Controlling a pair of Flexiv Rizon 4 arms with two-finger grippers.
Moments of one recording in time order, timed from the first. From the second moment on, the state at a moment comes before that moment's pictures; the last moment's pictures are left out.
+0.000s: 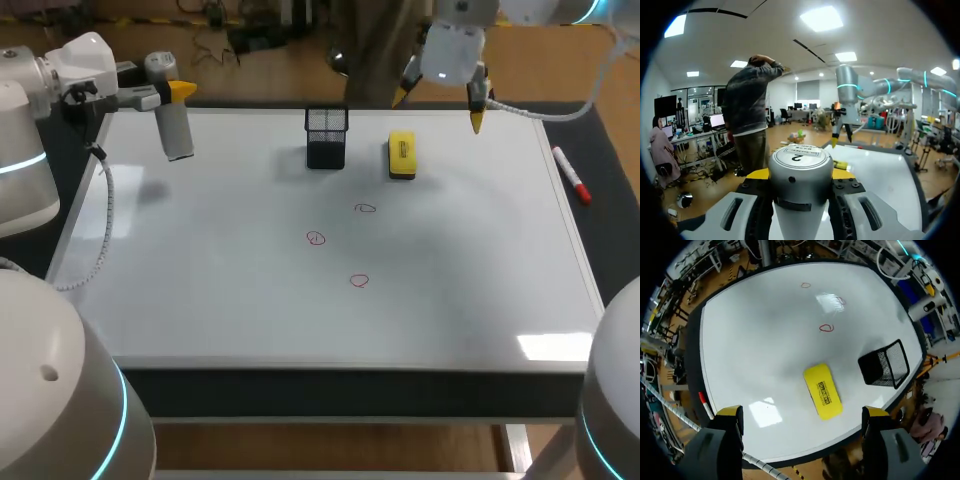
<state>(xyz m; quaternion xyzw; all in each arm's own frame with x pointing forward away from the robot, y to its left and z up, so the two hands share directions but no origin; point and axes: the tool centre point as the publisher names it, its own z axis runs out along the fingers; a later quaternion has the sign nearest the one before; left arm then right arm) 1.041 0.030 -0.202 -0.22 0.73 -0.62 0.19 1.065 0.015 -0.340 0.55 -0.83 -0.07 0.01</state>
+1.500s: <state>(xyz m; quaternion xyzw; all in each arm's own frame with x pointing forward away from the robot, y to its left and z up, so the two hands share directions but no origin) 1.041 0.030 -0.202 -0.22 0.73 -0.62 0.19 1.061 0.054 -0.407 0.64 -0.77 -0.02 -0.01</state>
